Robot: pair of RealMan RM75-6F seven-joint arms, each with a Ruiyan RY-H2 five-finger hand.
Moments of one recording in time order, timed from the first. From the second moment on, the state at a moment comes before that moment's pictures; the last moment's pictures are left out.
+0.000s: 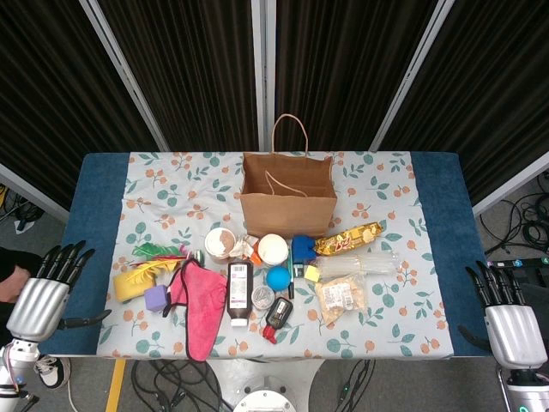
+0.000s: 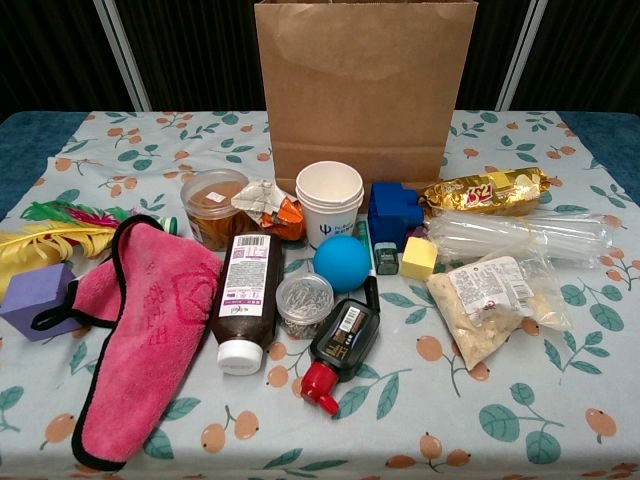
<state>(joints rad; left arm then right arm) -0.13 -1.13 0.02 -1.57 1.65 1.51 0.04 0.00 -1.11 0.00 -1.63 -1.63 1.55 -0.14</state>
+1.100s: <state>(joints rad) -0.14 -1.13 0.01 -1.55 1.63 1.50 -0.02 0.35 -1.10 0.18 -1.56 -1.52 1.19 -0.13</state>
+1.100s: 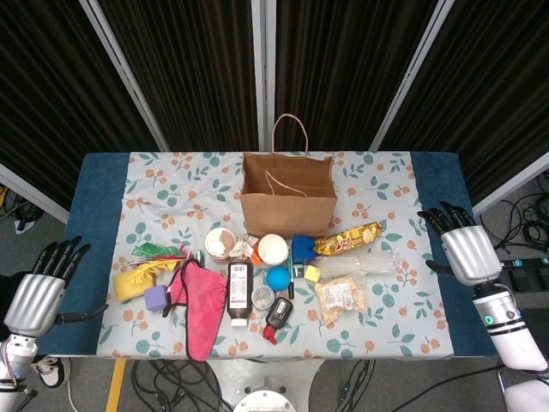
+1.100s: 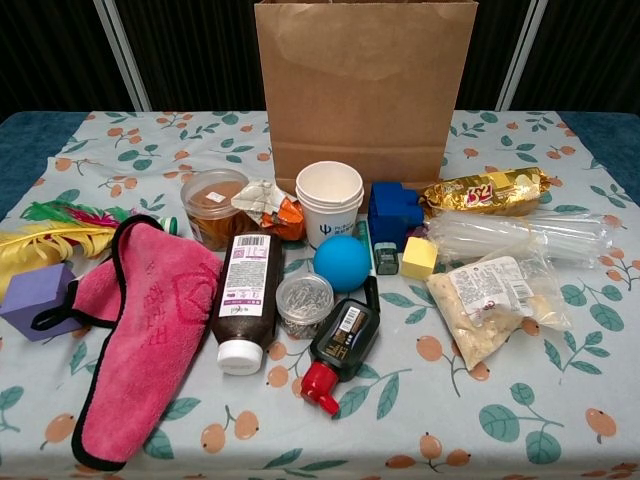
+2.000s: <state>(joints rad) -0.13 -1.17 0.00 -1.49 1.63 1.53 -0.08 0.35 -1.42 -0.03 -1.47 -1.66 1.14 -0.46</state>
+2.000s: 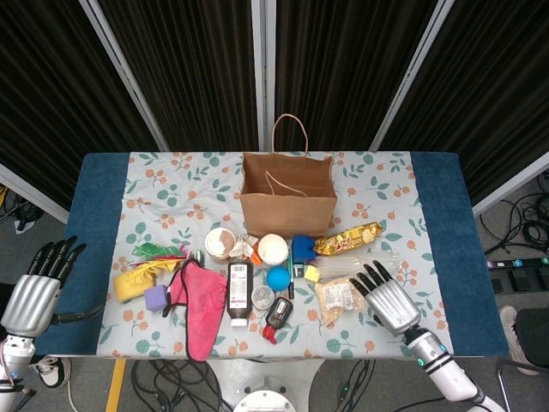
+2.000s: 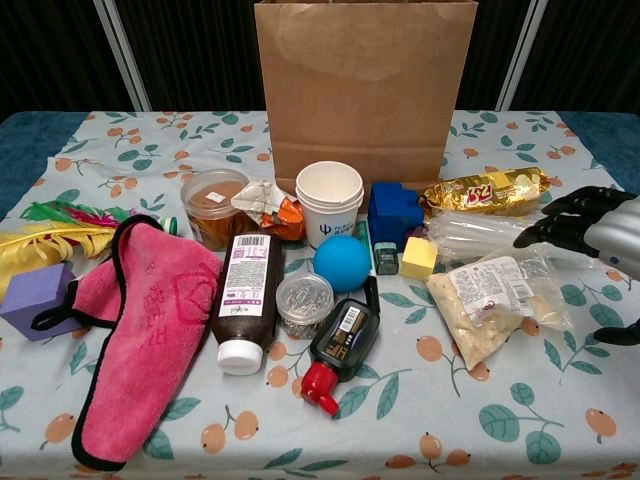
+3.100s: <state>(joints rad) -0.14 -1.19 -0.01 -1.42 1.62 1.54 -0.15 0.36 -1.59 -0.03 -1.31 -1.71 1.28 -0.47</state>
